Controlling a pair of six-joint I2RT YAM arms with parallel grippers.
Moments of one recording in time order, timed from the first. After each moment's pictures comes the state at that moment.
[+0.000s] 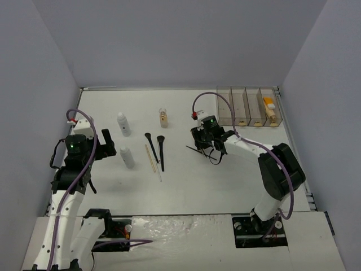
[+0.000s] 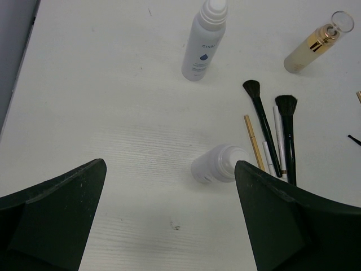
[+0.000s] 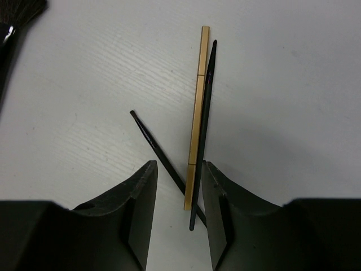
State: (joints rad) left arm -0.02 0.72 0.83 -0.59 -0.06 -0.17; right arm 0.54 1.67 0.96 -0.09 -0.02 0.08
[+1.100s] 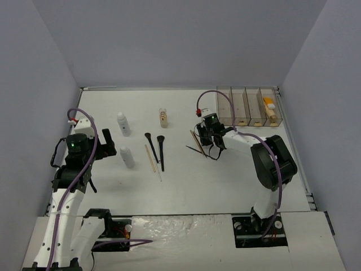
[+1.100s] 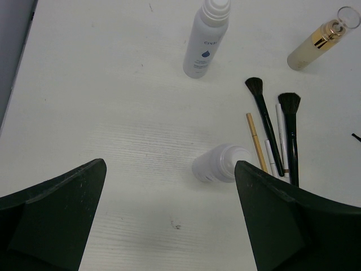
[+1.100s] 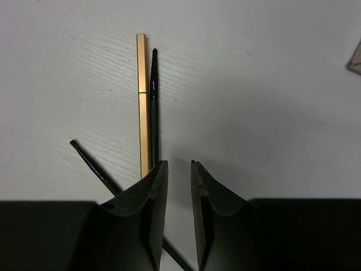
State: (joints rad) left arm -0.02 0.73 0.83 -0.59 -0.06 -0.17; right arm 0.47 1.81 1.03 -0.07 0.03 0.10
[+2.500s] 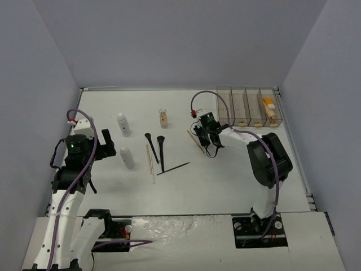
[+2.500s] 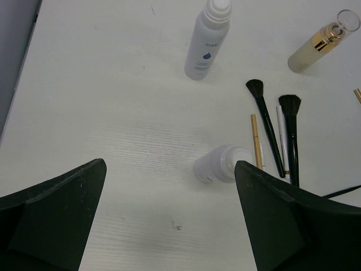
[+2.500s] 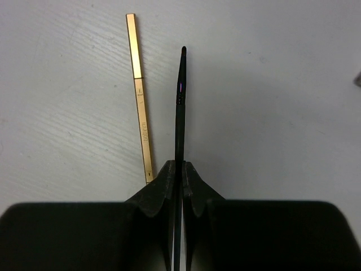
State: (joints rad) left arm -0.02 0.72 0.83 -0.59 -0.07 -0.17; right arm 0.49 1.86 1.11 -0.17 0.05 0.03
